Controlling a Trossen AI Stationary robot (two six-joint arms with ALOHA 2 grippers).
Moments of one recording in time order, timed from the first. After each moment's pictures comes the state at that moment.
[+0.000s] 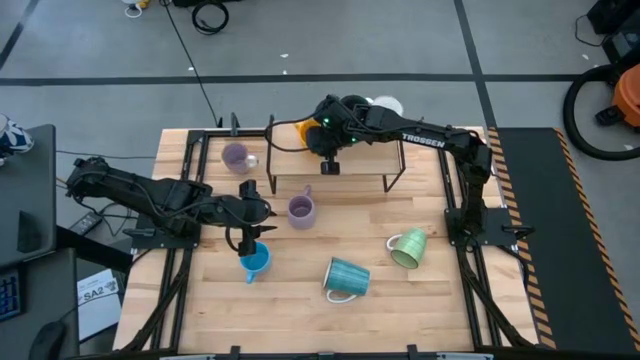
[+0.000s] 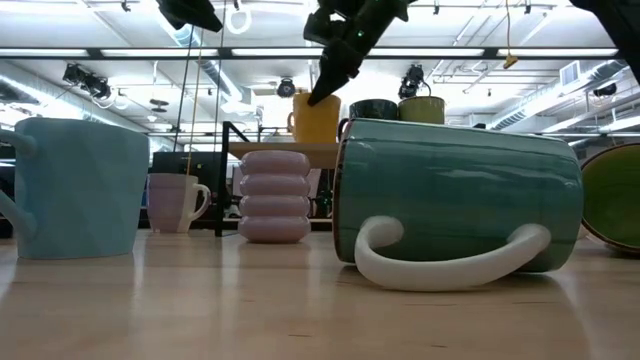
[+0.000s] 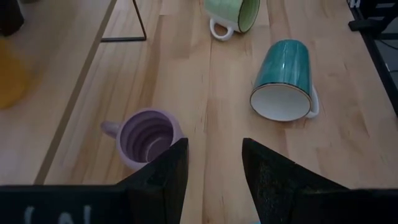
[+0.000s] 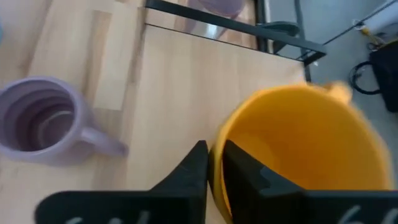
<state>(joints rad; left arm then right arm) -0.28 1.11 1.05 -0.64 -0.32 -0.18 -0.34 1.90 1.87 -0.78 0.01 -0.47</state>
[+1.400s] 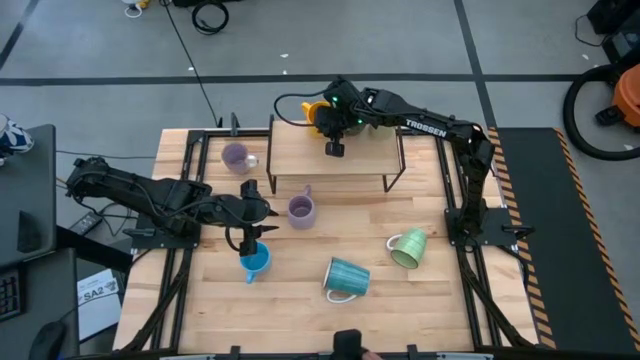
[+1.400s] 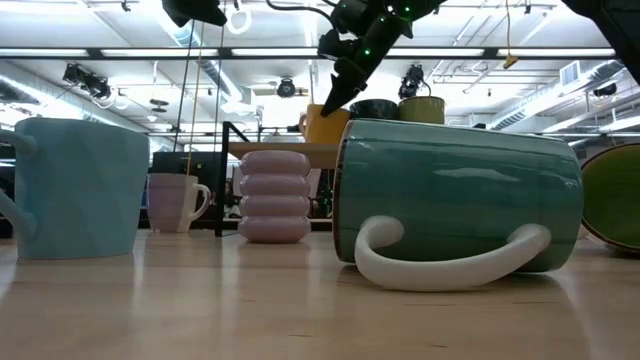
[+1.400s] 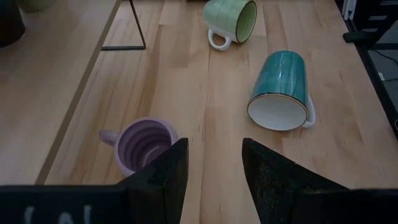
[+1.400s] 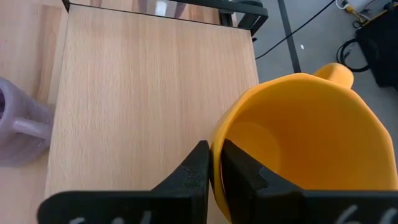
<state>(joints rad) -0.28 1.11 1.05 -0.60 -0.32 -0.18 -0.47 1.90 1.87 -0.77 -0.04 -0.48</state>
